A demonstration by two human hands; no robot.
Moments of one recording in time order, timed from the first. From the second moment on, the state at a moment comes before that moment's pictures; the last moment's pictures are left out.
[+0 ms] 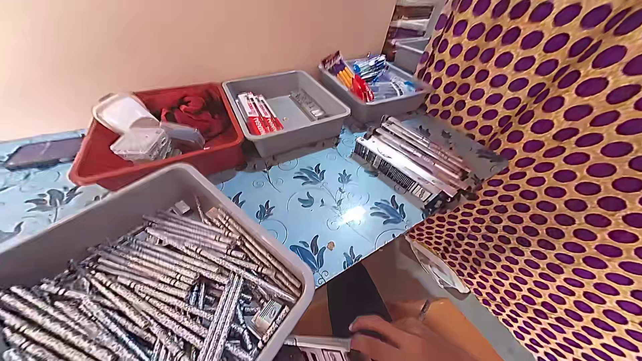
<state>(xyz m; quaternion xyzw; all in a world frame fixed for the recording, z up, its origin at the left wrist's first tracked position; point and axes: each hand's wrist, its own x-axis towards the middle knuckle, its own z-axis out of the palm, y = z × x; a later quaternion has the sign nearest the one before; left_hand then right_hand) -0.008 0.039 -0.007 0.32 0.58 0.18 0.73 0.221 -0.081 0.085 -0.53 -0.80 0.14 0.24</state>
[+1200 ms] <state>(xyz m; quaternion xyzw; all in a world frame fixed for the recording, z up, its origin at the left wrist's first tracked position) -0.010 0.039 -0.038 0.19 0.55 0.18 0.79 0.194 -0.137 0.114 -0.57 -0.59 0.03 0.57</state>
